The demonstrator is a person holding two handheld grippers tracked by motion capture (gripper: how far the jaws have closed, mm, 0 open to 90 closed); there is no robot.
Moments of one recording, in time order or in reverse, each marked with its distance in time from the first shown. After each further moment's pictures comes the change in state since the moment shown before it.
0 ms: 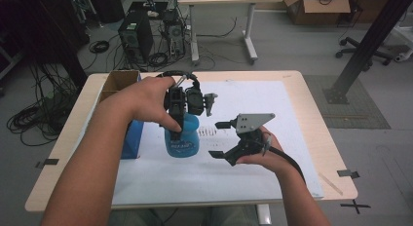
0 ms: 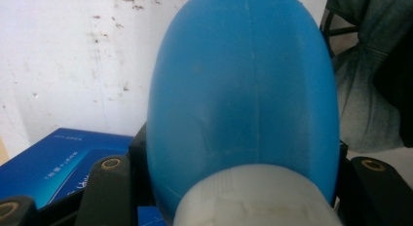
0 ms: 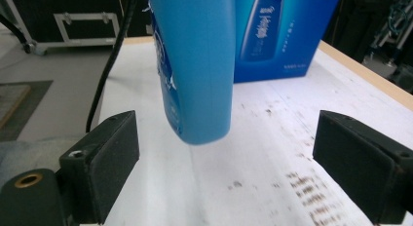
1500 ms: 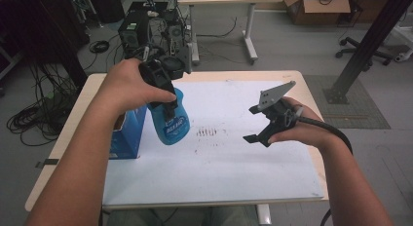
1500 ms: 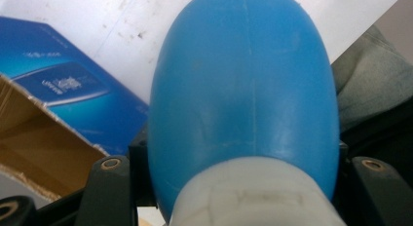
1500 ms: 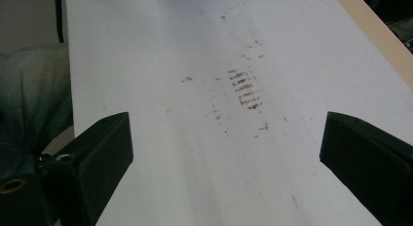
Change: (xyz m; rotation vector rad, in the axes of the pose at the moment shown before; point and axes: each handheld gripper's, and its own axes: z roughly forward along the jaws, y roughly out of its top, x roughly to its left) left arm 0.031 -0.051 -0.047 -0.096 -0.100 -0.636; right arm -0.039 0.046 -0.074 0.428 -0.071 0.001
